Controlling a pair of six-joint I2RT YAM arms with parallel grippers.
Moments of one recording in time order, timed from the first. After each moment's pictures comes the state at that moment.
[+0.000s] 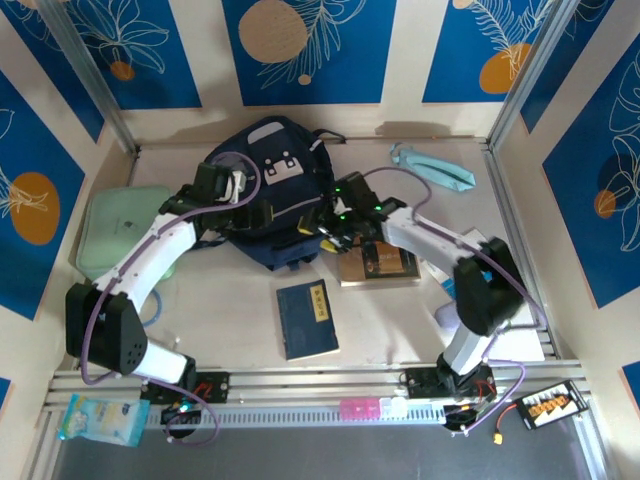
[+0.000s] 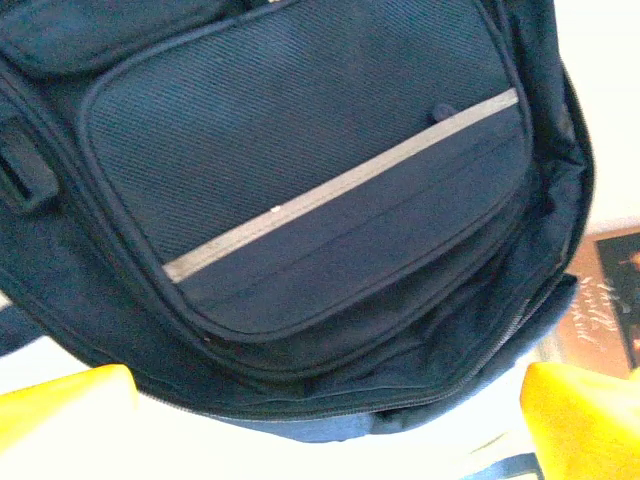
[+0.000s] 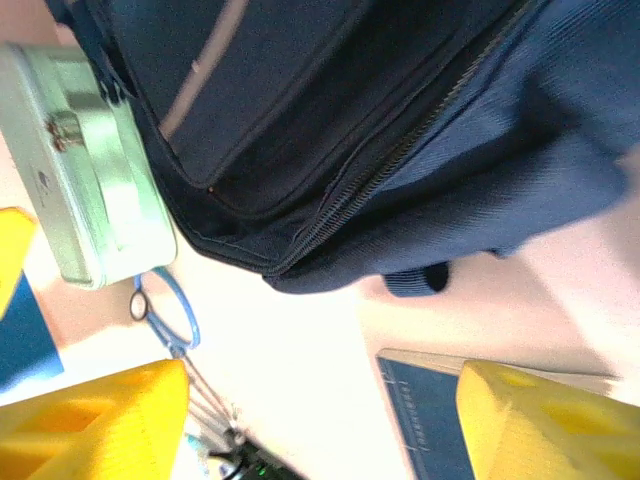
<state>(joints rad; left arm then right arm) -0.31 1.45 1.18 -0.63 0.16 -0.32 0.59 1.65 1.23 -0.46 -0.39 1.02</state>
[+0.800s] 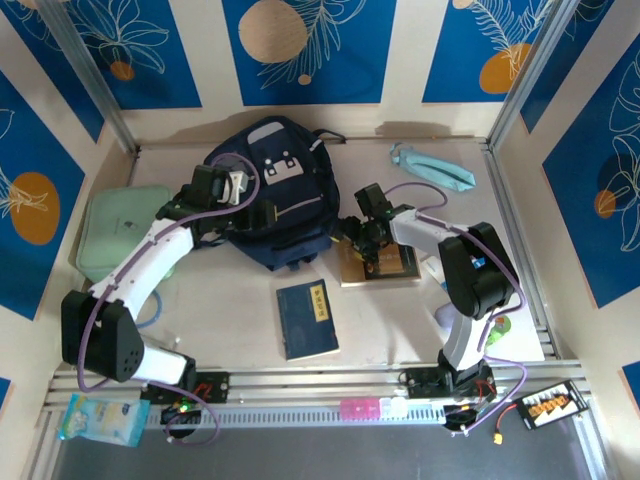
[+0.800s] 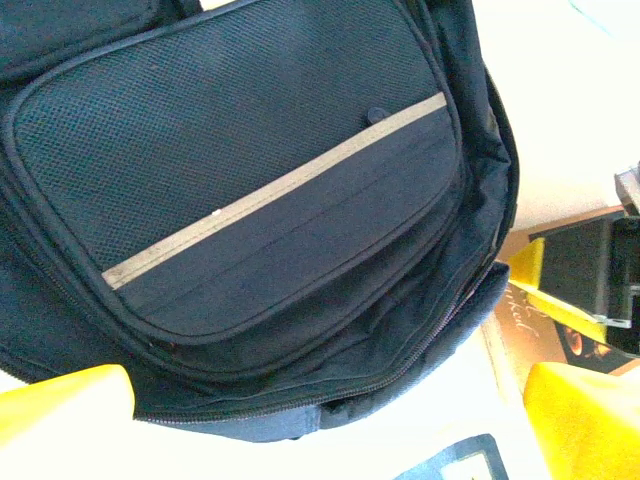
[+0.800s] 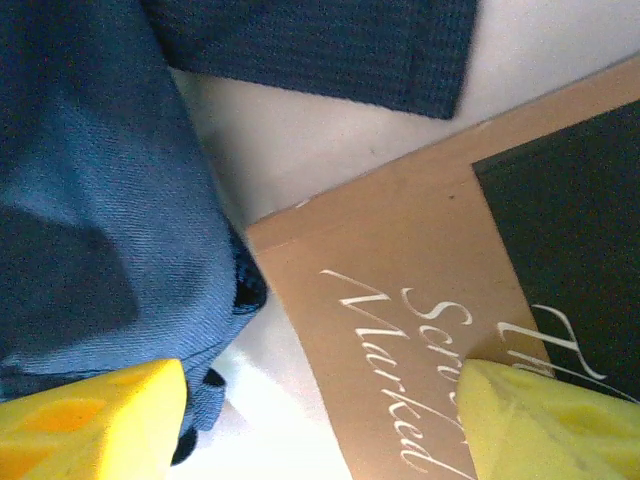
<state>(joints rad) -0.31 1.41 1.15 -0.58 0.24 -0.34 0.46 1.80 1.11 -0.42 -0.28 0.99</state>
